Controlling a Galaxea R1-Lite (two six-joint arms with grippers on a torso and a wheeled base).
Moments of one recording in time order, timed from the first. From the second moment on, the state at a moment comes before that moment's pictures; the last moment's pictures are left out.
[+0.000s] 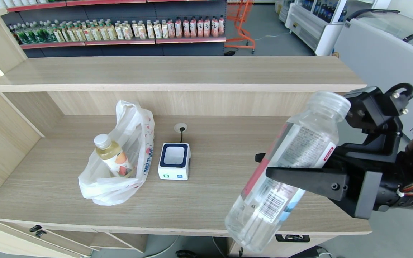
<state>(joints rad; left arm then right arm) 0.00 0.00 0.00 0.05 0.13 0.01 0.59 1.50 -0.55 -1.13 0.86 0.49</state>
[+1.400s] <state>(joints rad) 0.00 0.00 0.00 0.05 0.13 0.01 0.30 1.46 -0.48 -0.90 0.75 -0.48</state>
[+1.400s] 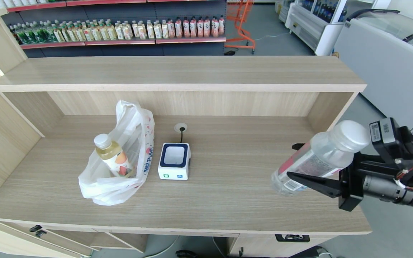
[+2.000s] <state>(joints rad) 0.00 0.00 0.00 0.05 0.13 0.01 0.04 1.41 -0.46 -0.89 0.47 -0.93</state>
